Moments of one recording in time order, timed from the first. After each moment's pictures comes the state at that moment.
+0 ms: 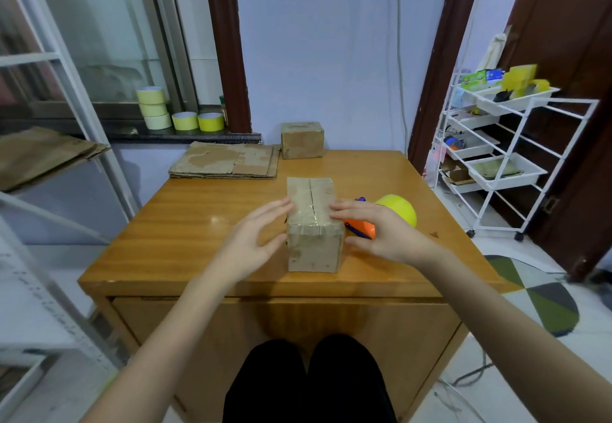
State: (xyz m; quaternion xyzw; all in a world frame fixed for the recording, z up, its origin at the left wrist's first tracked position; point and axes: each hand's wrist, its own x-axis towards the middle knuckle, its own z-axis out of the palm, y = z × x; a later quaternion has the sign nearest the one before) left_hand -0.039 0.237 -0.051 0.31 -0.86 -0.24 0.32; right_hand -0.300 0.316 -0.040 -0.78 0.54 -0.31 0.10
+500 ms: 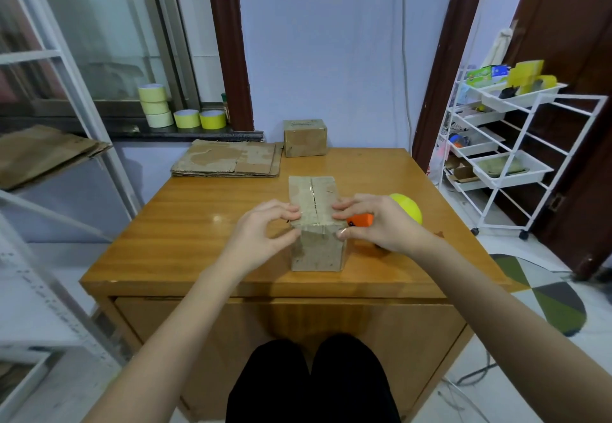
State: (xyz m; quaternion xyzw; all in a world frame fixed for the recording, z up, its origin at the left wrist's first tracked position) left_hand -0.052 0.233 -0.045 0.30 -0.85 -0.22 0.38; right_hand -0.291 0.300 -0.031 -0.75 0.55 -0.36 0.10
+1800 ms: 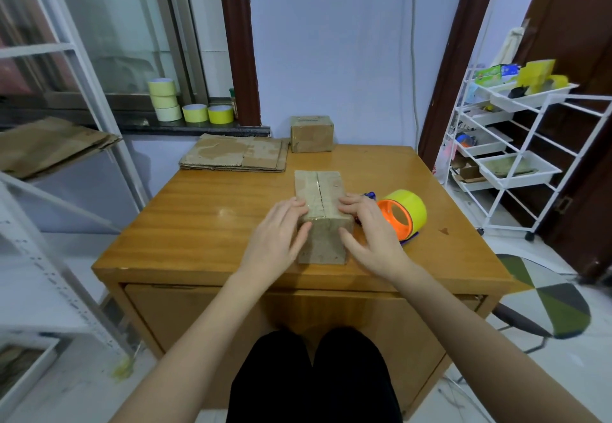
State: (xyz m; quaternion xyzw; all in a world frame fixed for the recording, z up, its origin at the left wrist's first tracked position) left_hand -0.063 0.255 -0.066 0.32 -0.88 -0.01 0.35; right_hand -0.264 0.309 -0.078 -0.72 0.55 -0.42 -0.04
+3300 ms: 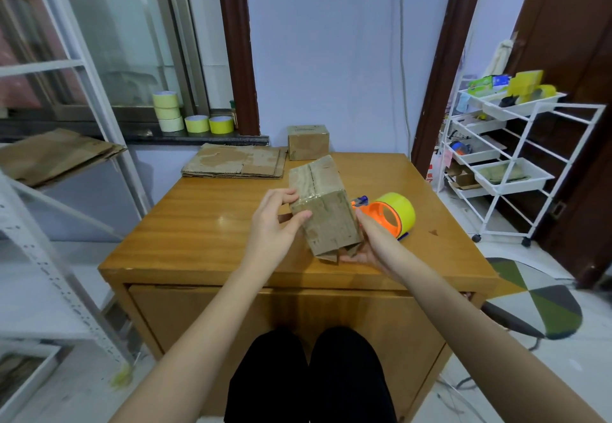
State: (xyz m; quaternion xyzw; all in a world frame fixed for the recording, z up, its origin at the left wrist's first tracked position) left_hand -0.074 0.274 -0.039 0.35 -0.74 -0.25 0.51; right_hand -0.256 0.328 -0.051 -0.32 0.55 -0.55 0.54
